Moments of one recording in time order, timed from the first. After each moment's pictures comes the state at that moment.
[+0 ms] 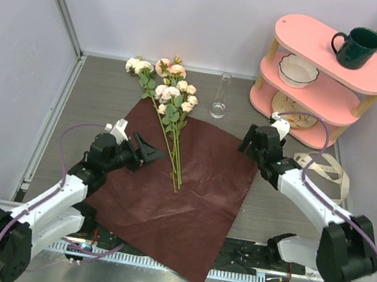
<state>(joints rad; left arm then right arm) -0.35 0.87 0.29 0.19 0.39 -1.06 0.40 1.31 0.75 -0.12 0.35 0.55</state>
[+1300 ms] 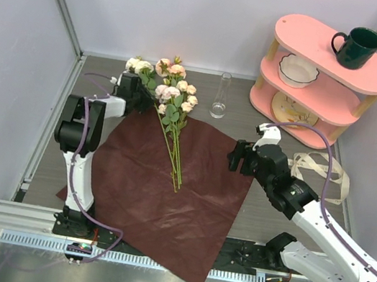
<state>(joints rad) -0.11 2.06 1.26 0.15 0.11 -0.98 0.66 0.88 0.74 -0.36 0.27 0.39</state>
